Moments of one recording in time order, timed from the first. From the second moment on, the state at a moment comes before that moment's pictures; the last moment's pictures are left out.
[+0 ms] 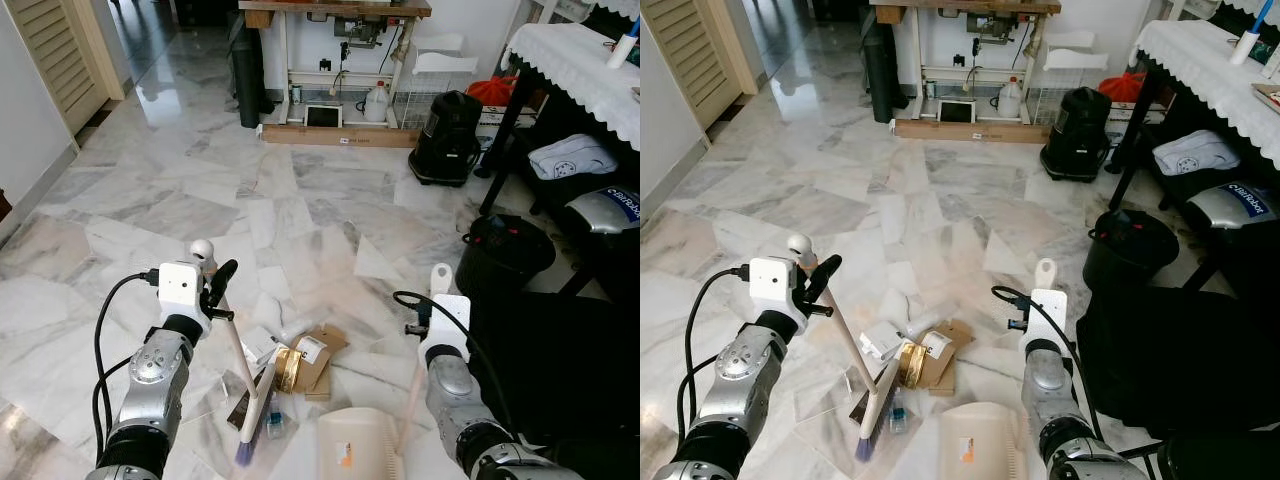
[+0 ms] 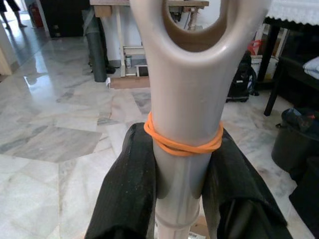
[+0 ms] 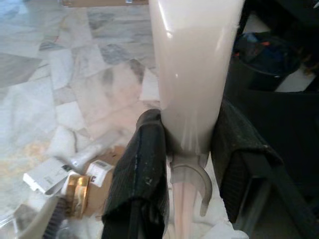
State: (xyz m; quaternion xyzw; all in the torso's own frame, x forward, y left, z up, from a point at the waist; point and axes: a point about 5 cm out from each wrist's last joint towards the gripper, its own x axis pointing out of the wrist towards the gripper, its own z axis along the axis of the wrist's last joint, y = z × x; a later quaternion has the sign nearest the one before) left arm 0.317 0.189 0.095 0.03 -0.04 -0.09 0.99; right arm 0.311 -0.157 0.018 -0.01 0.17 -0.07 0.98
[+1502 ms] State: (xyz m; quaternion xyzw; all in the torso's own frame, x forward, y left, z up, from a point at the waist) left arm 0.318 0.201 0.102 -0.09 0.02 -0.13 0.99; right arm 0.312 -0.155 0.020 -0.01 0.16 -0.08 0.98
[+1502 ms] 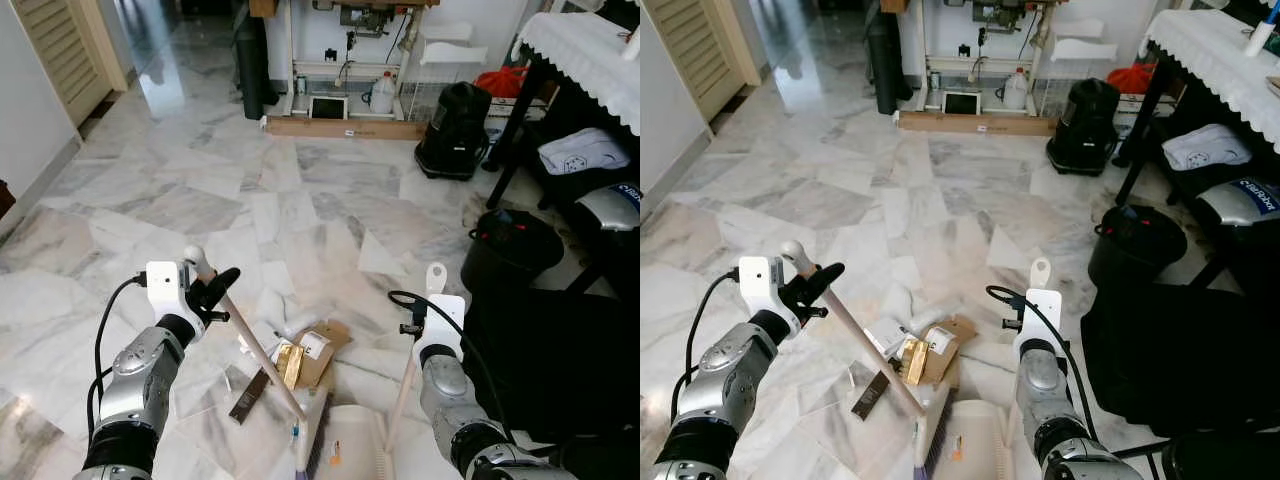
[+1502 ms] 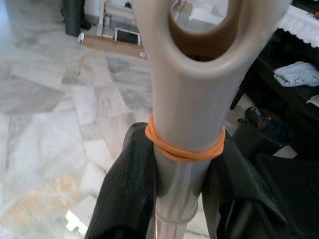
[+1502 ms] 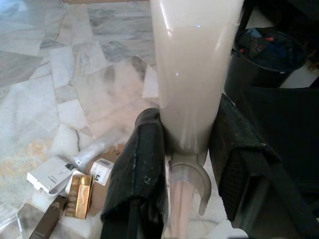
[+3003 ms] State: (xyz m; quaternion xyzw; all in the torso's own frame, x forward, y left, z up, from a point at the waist) left arm 0.307 0.205 0.079 0.02 0.09 -0.13 0.99; right arm 0.313 -0.152 0.020 -0.03 0.17 -0.08 0.98
